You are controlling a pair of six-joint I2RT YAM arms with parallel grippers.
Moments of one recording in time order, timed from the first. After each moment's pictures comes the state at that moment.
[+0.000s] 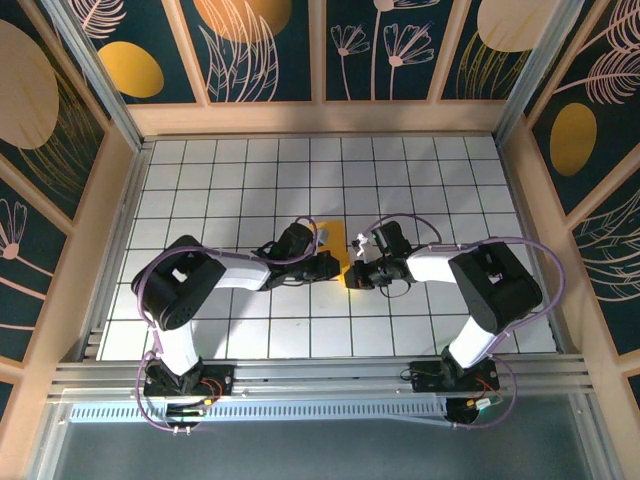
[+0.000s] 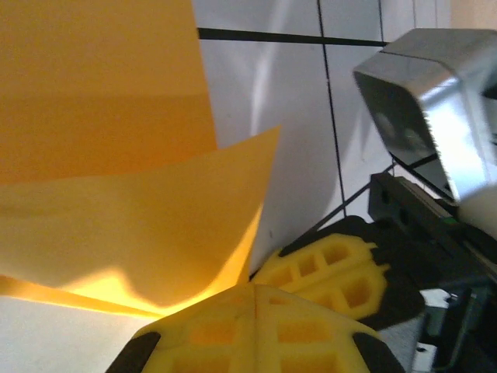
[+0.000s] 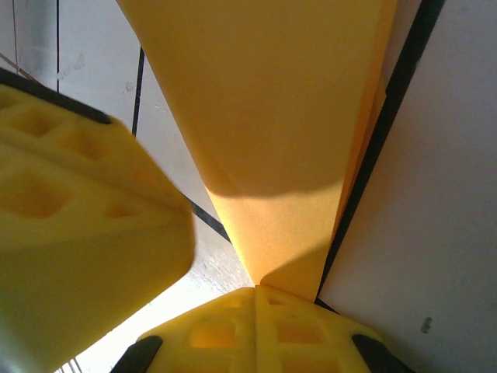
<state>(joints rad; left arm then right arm) -0.77 1.84 0.80 0.33 0.44 -0.90 0.53 1.67 0.65 -0.05 -0.63 0.40</state>
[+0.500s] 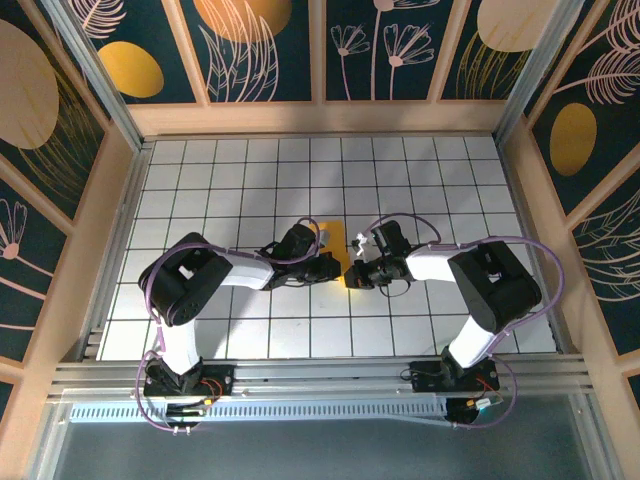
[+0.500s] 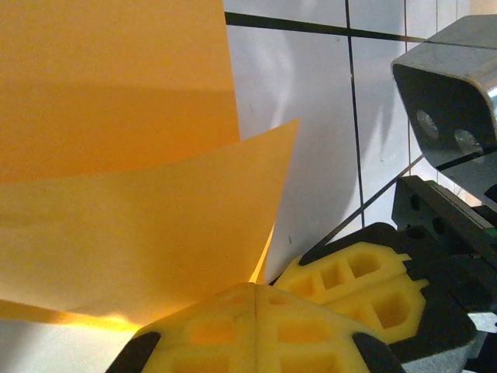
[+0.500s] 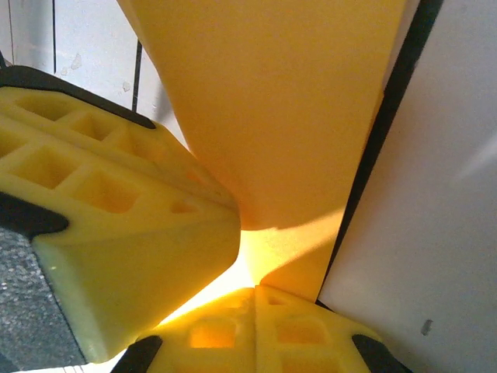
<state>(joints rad) -0.77 1.88 0.81 0.33 0.44 -0.91 0.53 1.67 0.66 -0.07 -0.63 0.40</state>
